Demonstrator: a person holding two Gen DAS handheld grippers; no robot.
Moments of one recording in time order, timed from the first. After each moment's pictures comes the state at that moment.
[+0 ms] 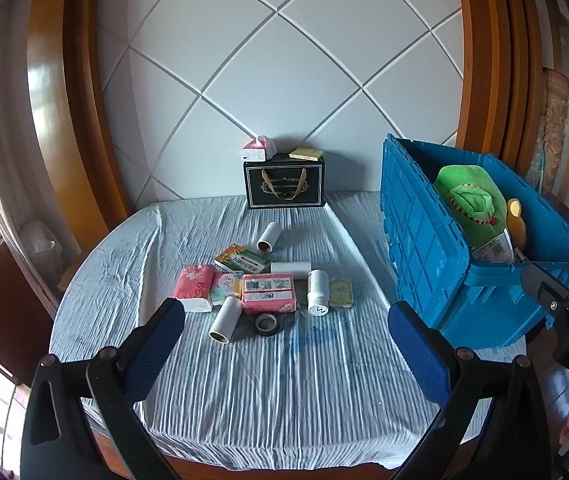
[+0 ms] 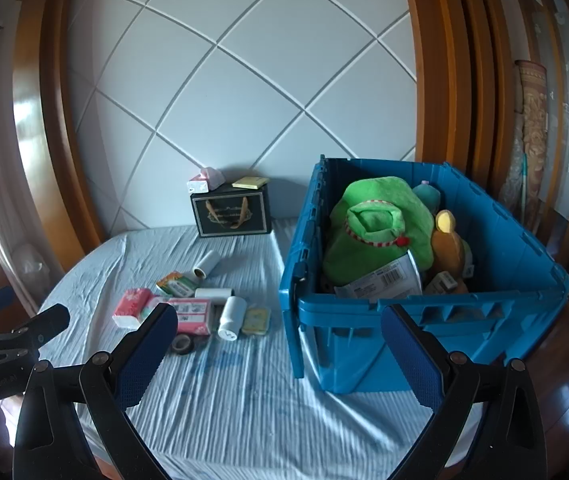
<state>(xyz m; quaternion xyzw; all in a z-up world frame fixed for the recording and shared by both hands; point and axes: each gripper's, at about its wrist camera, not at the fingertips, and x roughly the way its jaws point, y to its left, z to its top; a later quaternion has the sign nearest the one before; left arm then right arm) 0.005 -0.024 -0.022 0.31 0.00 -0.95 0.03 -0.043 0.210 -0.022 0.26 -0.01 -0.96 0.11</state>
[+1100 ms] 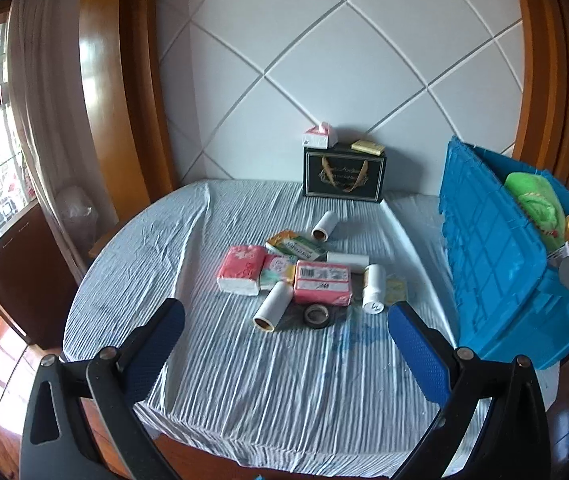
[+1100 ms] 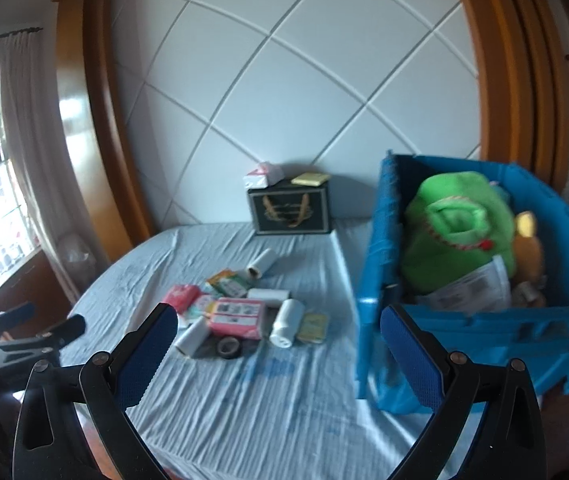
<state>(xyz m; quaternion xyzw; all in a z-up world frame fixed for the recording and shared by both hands) -0.014 -0.094 -0.077 0.33 0.04 -0.93 0.14 -0.081 0.161 -0.058 0.27 -0.01 -0.94 0.23</state>
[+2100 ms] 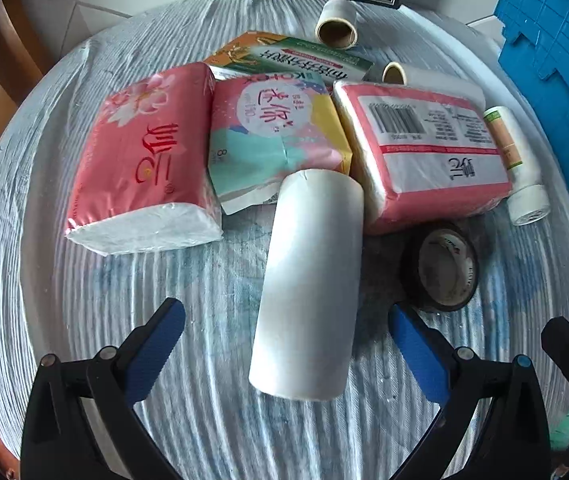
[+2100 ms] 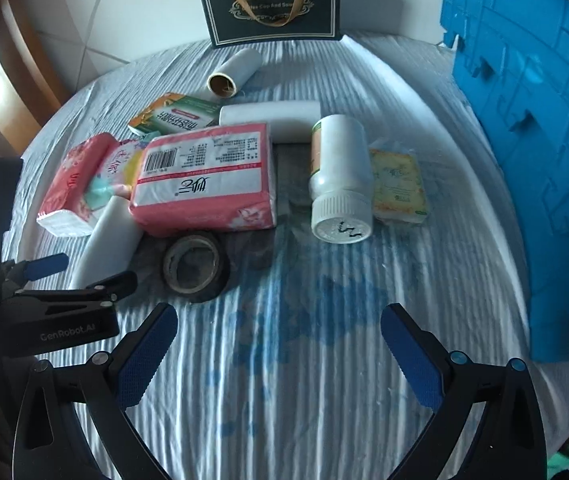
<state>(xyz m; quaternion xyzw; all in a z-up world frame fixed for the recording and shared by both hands) -0.270 -0.209 -0.365 0.59 0.01 -0.81 0.00 -0.255 -0.020 -0.321 0.53 0.02 -0.84 0.12</state>
